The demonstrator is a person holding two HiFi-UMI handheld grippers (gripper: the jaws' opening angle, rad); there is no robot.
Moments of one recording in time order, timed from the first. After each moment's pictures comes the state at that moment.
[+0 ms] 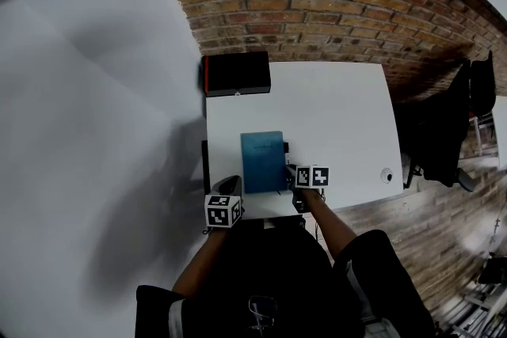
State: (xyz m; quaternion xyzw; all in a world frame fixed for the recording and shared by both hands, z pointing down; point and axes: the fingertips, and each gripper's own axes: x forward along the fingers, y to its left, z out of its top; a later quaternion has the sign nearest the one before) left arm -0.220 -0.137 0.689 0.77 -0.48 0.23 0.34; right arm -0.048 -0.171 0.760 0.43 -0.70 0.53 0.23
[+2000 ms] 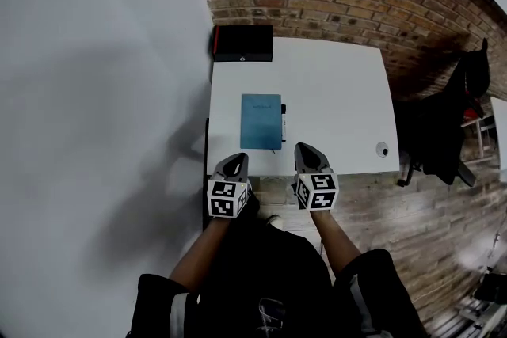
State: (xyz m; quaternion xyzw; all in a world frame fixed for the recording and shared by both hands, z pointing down) left arm -0.172 -0.035 0.600 0.80 -0.52 0.17 0.23; right arm -0.019 -0.071 0.580 0.51 -0.82 0.19 0.15
